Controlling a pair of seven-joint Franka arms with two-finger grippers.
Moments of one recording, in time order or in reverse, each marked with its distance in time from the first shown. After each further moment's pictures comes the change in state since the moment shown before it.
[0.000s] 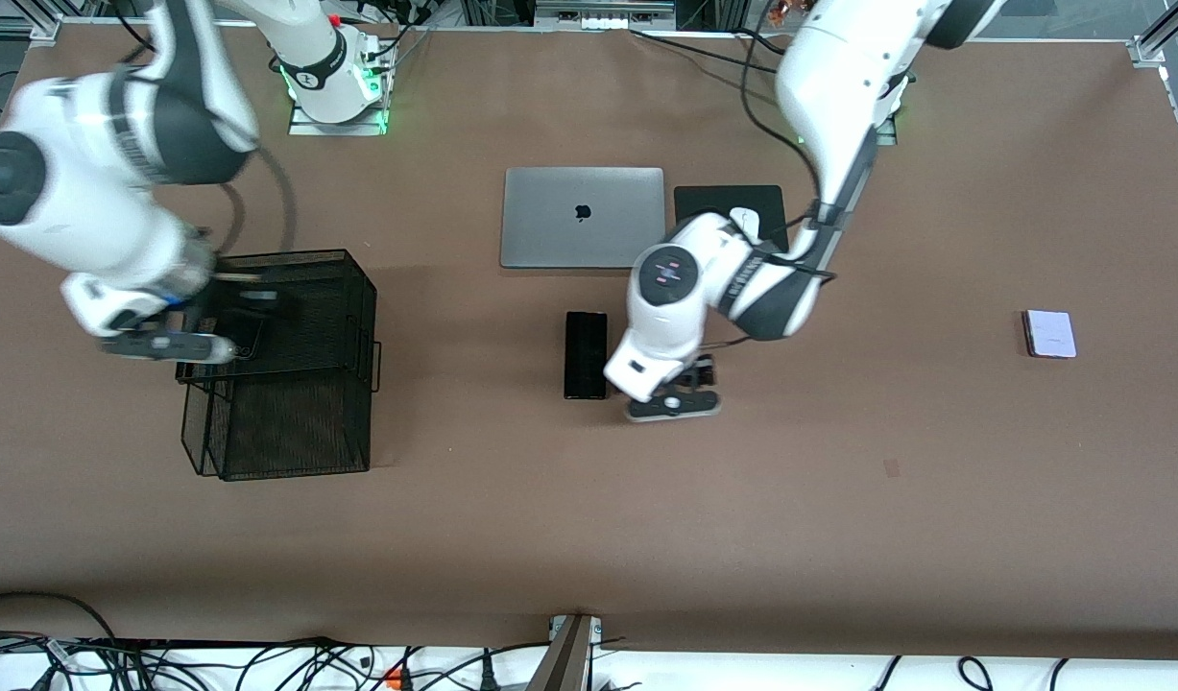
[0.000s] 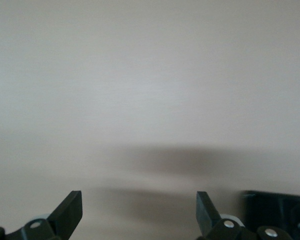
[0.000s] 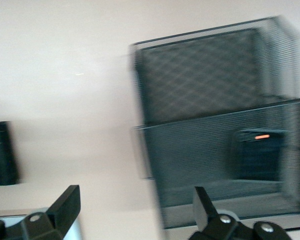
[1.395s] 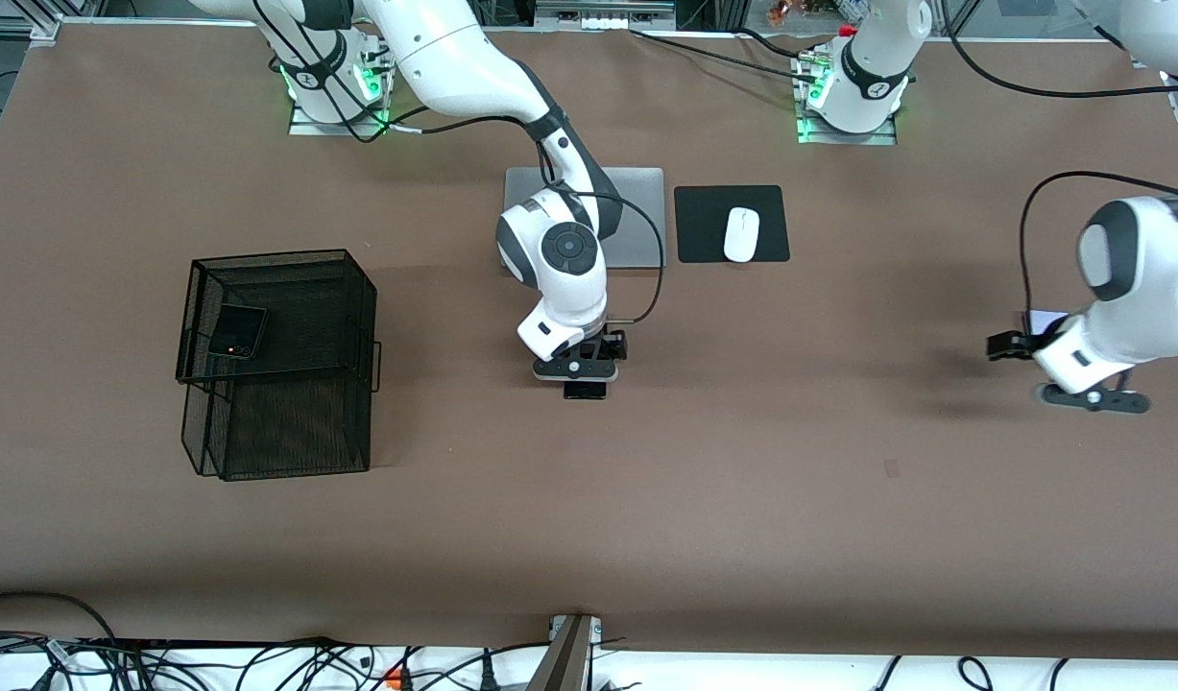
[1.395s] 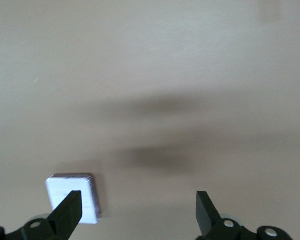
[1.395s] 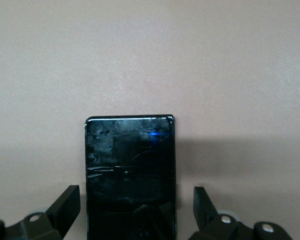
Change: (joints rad) left arm 0.796 -0.347 -0.005 -0.395 0.000 -0.081 0.961; right arm 0.427 0.709 0.011 0.358 0.092 0.463 0.382
